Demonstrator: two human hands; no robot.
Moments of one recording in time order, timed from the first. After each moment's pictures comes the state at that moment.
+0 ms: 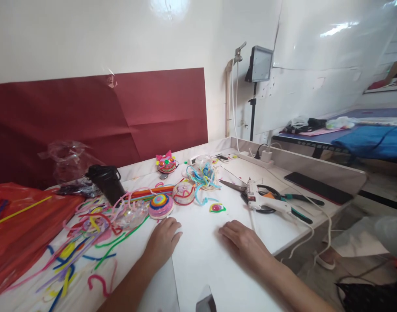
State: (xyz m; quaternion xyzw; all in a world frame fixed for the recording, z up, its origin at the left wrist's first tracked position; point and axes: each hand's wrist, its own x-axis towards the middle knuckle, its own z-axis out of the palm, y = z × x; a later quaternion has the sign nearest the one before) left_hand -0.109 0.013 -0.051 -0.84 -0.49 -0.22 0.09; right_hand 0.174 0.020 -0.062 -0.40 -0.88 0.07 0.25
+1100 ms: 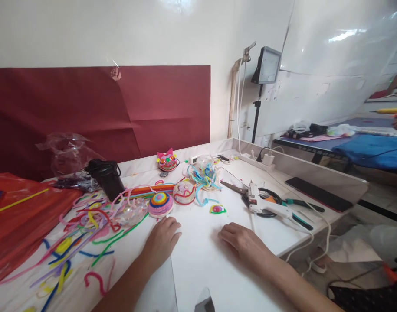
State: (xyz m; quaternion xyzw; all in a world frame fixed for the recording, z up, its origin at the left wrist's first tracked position) left_hand -0.109 0.010 -0.049 -0.83 -0.49 -0.23 0.08; right_hand 0.173 0.023 -0.041 -0.36 -0.92 0.05 0.17
